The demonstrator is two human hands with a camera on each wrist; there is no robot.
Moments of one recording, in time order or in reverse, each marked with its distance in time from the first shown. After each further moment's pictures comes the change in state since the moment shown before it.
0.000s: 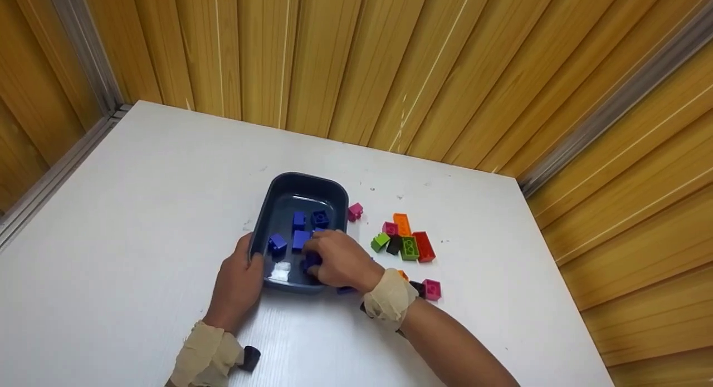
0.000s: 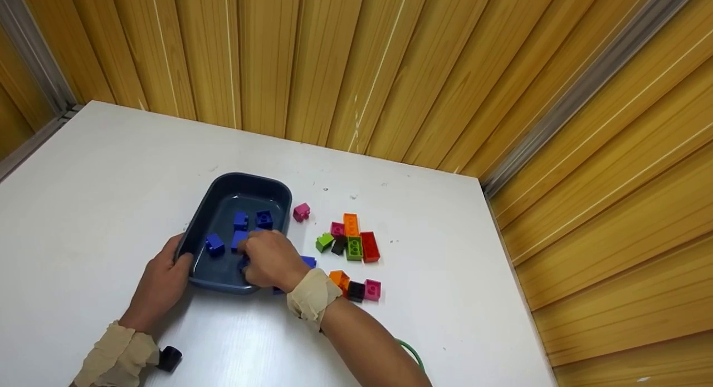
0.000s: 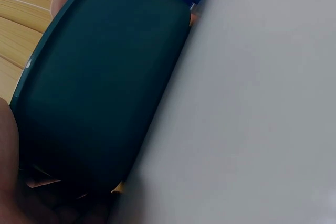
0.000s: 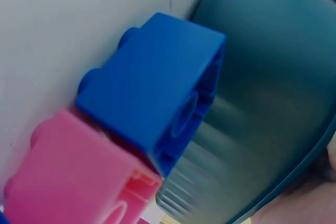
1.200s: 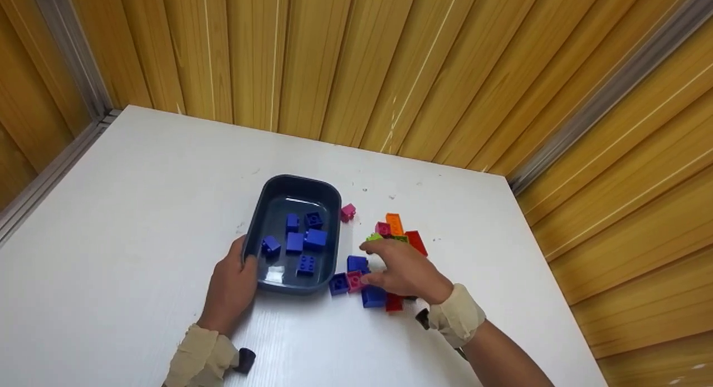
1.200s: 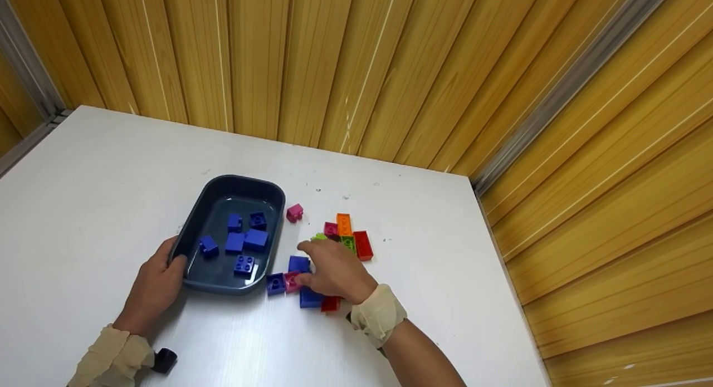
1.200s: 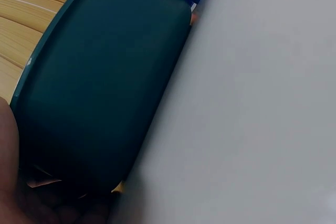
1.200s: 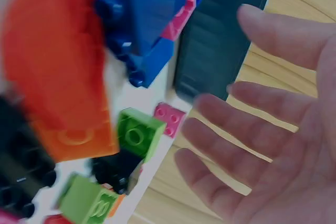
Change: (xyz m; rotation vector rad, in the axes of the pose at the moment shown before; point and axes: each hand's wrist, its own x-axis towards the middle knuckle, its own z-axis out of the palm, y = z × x) left_hand -0.001 0.003 -0.003 0.009 -0.010 -0.007; right_hand -0.092 0.056 -0.037 0.170 -0.090 0.352
